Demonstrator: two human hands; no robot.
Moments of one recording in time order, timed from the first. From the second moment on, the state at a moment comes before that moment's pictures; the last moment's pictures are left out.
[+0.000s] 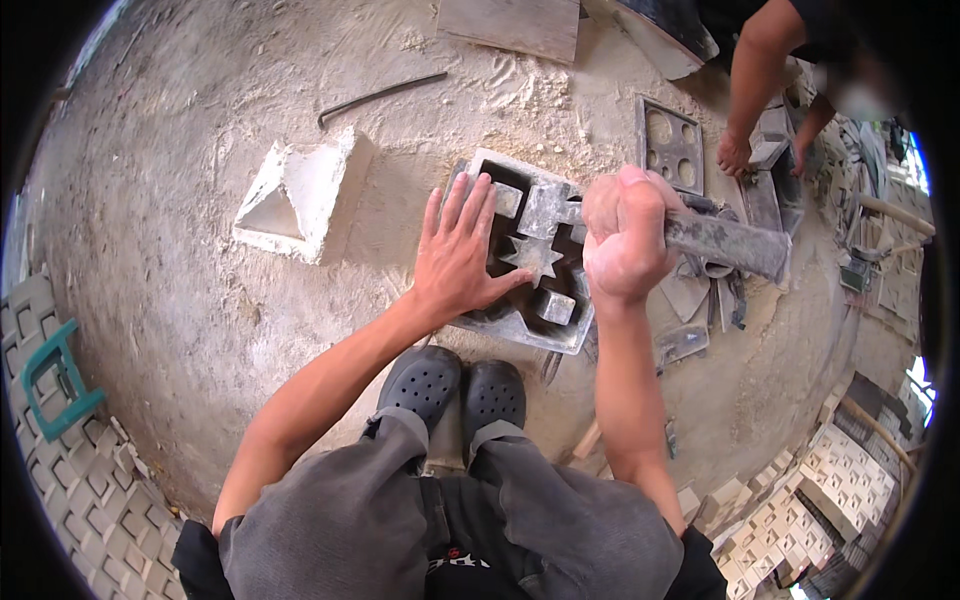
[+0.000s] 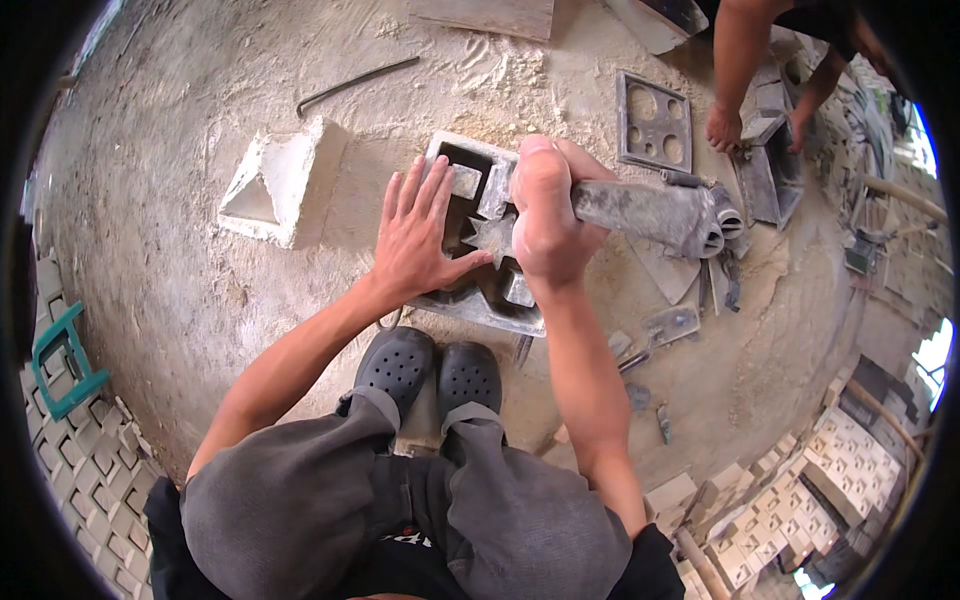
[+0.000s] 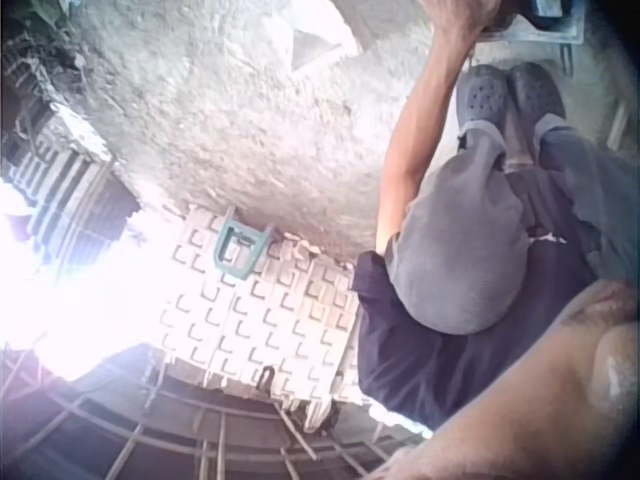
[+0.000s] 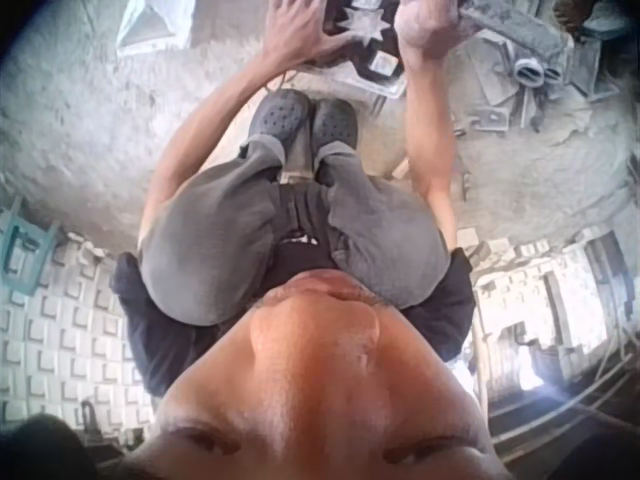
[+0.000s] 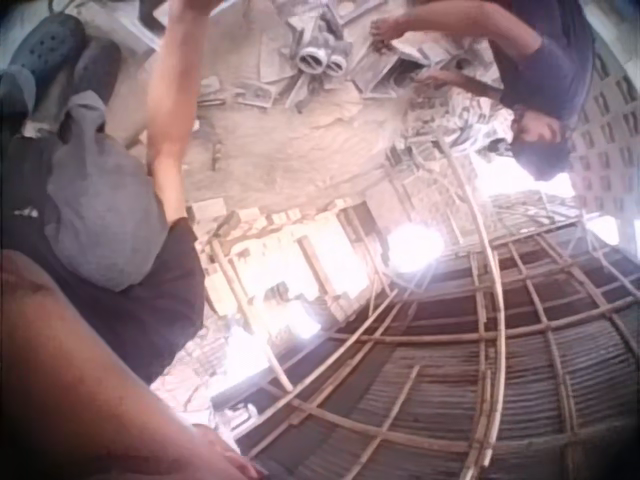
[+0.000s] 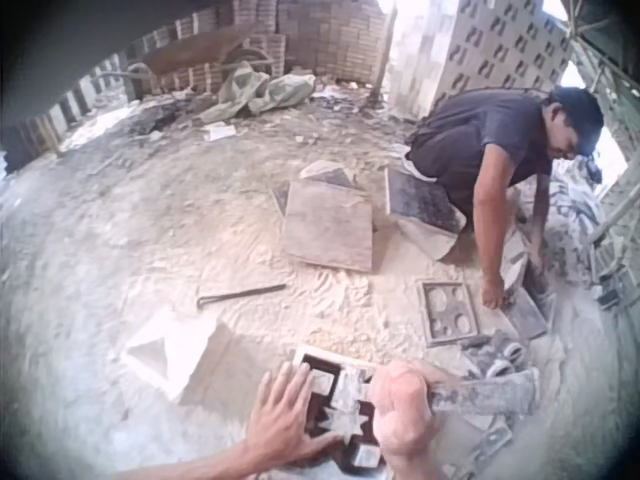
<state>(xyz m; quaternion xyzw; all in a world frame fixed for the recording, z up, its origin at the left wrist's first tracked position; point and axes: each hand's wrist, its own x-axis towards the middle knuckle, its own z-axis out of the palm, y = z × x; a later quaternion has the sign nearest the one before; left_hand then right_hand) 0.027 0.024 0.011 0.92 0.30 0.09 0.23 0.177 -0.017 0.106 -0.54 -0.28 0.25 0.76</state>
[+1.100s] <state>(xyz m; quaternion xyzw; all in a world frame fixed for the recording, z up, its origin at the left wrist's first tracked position) -0.021 -0.045 0.037 0.92 0.28 -0.03 0.26 0.182 -0.019 0.068 -0.55 -0.28 0.27 0.74</state>
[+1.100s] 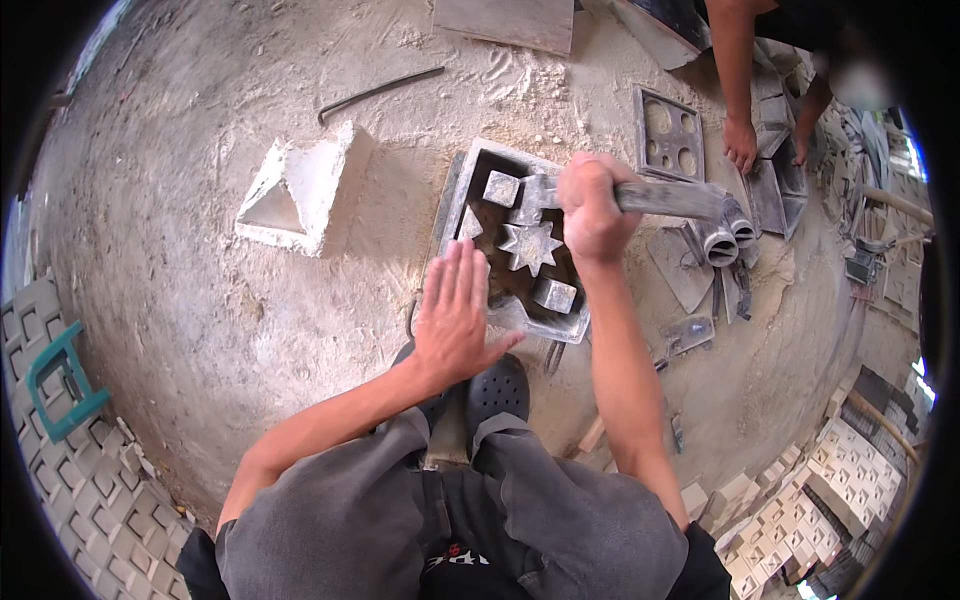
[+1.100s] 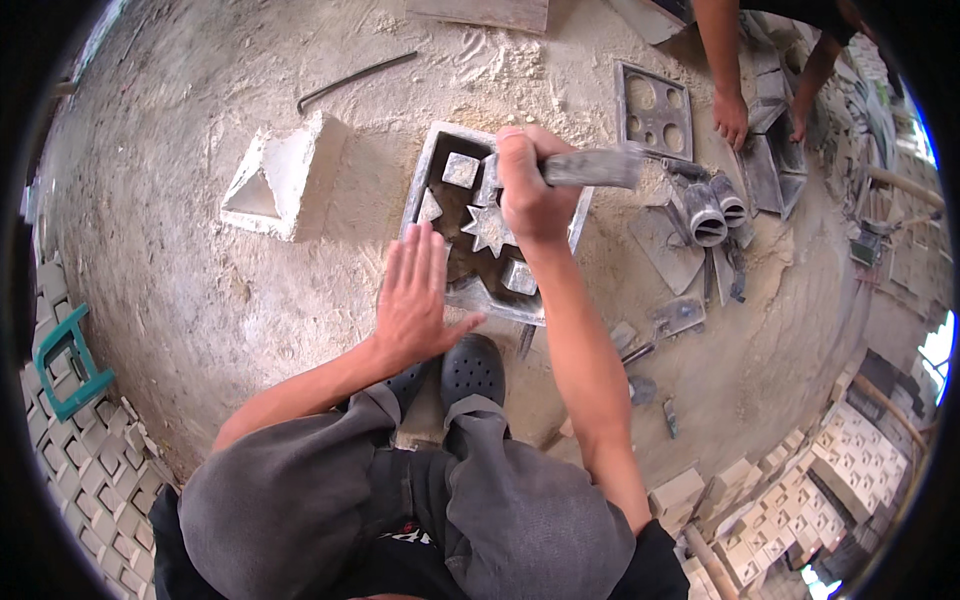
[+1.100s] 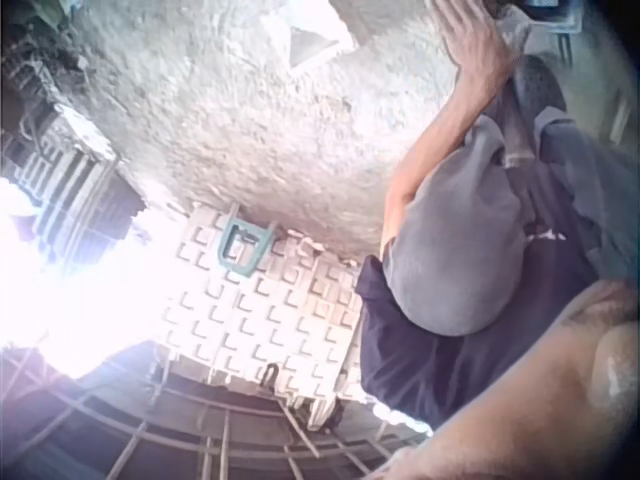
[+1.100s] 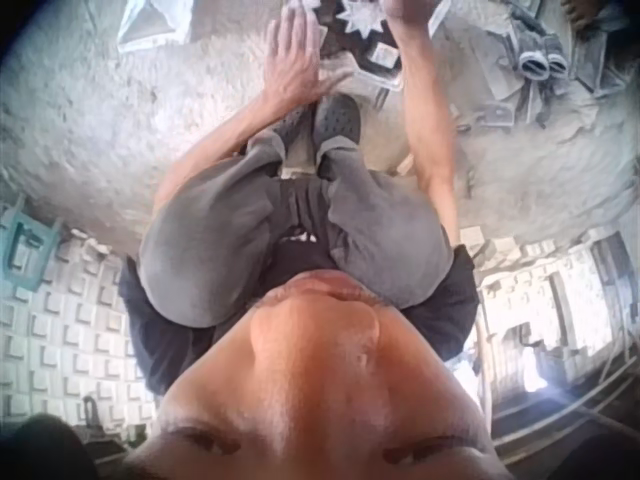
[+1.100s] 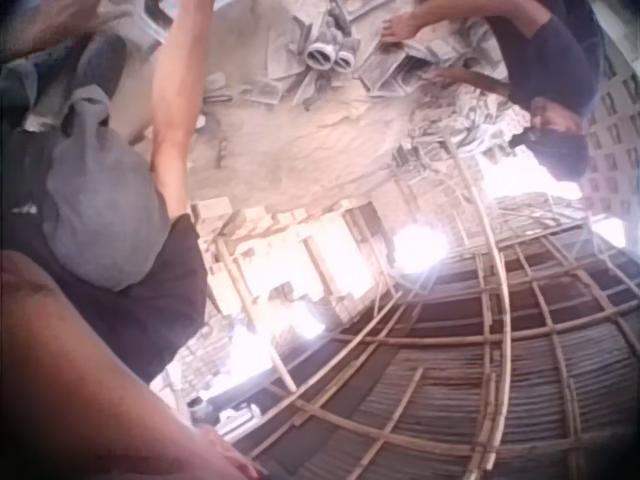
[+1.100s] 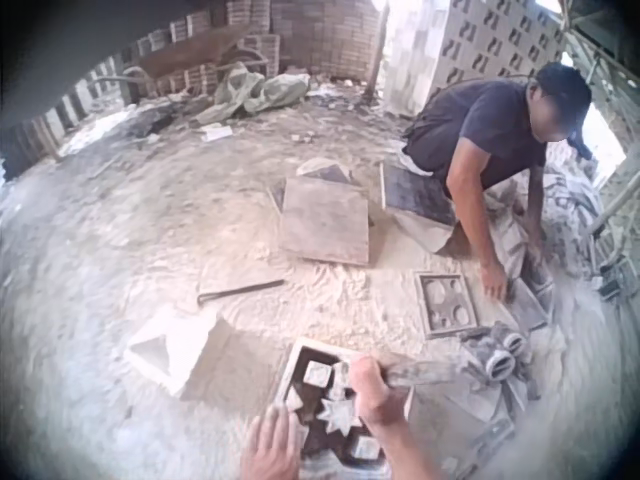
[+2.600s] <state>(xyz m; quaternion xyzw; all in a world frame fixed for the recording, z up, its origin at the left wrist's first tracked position) 0.019 0.000 0.020 0.92 0.31 0.05 0.22 0.199 -0.017 0.061 -0.52 -0.49 0.27 0.65</state>
